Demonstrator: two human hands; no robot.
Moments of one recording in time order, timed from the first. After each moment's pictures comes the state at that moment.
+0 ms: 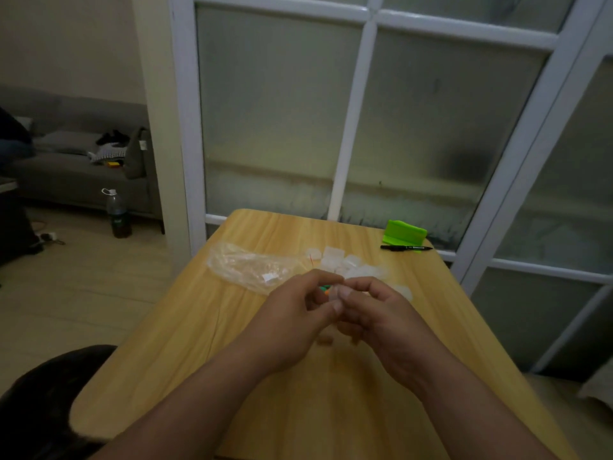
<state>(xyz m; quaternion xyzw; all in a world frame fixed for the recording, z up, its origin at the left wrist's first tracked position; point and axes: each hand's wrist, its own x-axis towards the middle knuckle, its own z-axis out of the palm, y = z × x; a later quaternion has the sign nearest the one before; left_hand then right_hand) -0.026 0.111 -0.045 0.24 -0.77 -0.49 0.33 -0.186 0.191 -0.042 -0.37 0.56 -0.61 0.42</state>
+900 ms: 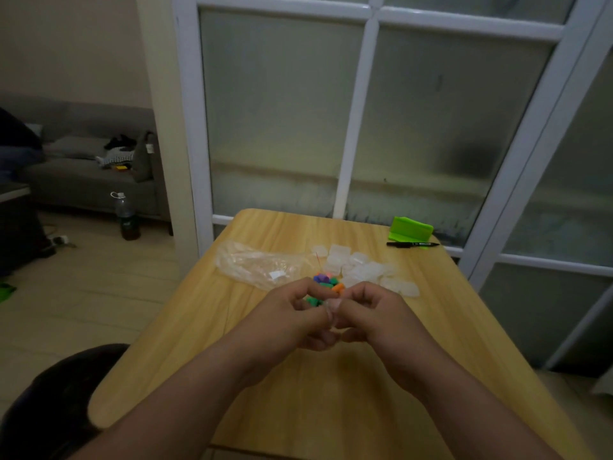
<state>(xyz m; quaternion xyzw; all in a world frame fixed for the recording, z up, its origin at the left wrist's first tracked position) -0.003 0.120 -0.034 0.27 -0.65 -0.65 0.27 -0.170 0.201 -0.037 -0.44 0.61 -0.56 0.36</state>
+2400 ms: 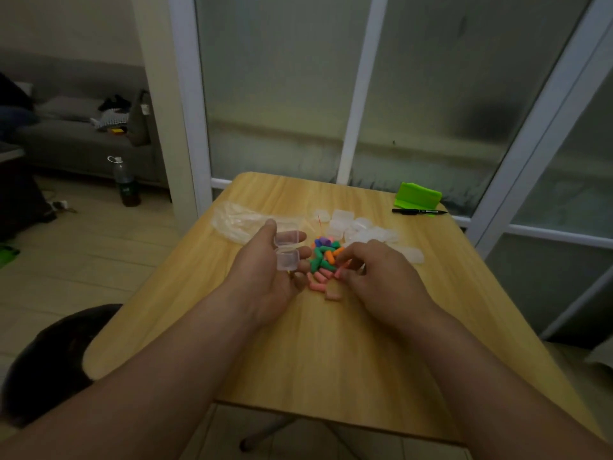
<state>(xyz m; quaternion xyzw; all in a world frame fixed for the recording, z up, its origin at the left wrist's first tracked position) -0.025 0.094 -0.038 0.35 -0.30 -0.81 0.36 -0.206 0.168 -0.064 -0.60 0.76 -0.26 0.02</state>
